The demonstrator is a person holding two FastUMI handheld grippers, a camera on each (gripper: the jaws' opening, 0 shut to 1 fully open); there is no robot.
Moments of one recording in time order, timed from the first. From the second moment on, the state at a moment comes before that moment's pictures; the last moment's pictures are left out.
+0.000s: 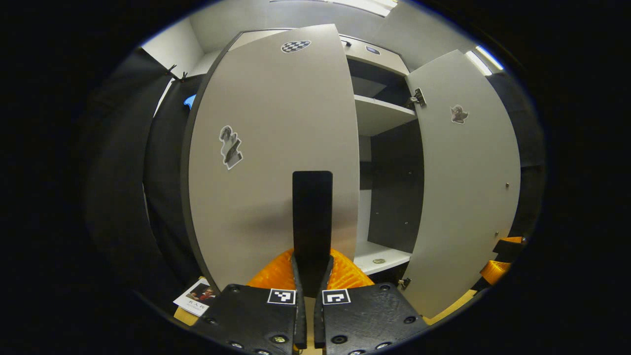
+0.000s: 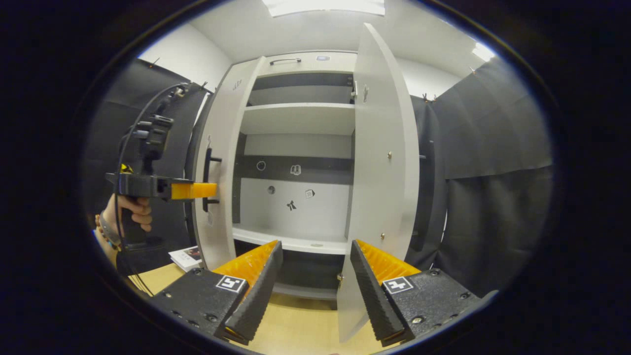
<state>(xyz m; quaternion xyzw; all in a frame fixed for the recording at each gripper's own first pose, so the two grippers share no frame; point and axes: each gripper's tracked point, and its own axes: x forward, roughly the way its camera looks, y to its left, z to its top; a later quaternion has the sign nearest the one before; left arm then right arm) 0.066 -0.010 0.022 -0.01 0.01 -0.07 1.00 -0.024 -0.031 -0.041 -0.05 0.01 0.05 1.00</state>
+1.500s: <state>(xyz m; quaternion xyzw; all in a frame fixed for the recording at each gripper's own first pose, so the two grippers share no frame) -0.033 0.187 0.039 0.01 -0.02 0.03 1.00 -0.021 -0.012 -0.041 -0.07 0.00 0.07 1.00</state>
